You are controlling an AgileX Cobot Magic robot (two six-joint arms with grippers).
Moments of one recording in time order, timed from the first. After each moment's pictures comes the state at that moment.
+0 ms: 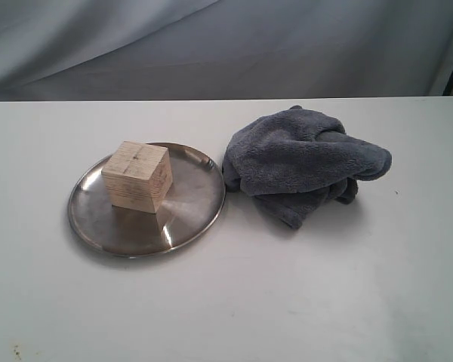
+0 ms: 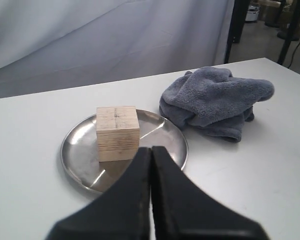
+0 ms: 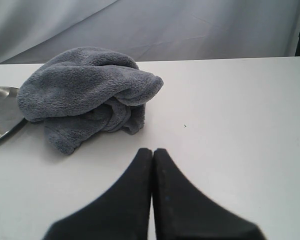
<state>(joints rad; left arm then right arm) -0.32 0.13 -0.42 -0.23 0.66 0.14 0.11 0.01 0.00 0.00 0.34 0.08</state>
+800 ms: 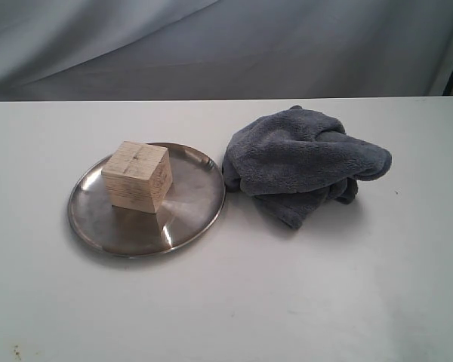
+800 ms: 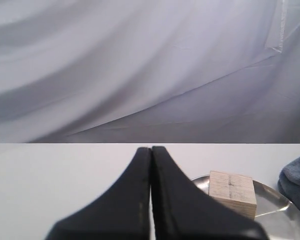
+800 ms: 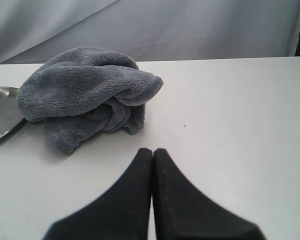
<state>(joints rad) 0.05 0.13 -0.42 -0.18 0.45 0.16 0.11 0.01 0.00 0.00 0.34 0.08</state>
